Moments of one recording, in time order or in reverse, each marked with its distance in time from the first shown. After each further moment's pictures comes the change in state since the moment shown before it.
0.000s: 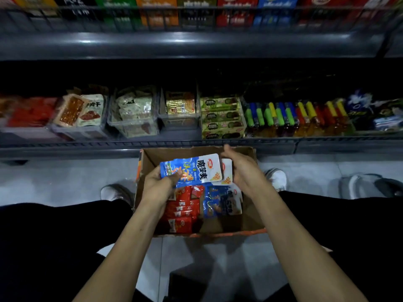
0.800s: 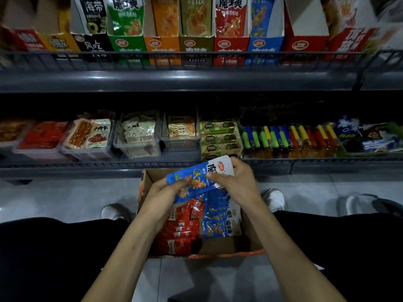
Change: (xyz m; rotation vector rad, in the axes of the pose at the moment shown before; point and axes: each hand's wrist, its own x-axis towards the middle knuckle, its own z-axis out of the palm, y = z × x) left_hand -0.025 0.047 0.012 0.000 -0.206 -0.014; right_hand -0.042 -0.027 0.020 -0.392 0.008 -0.498
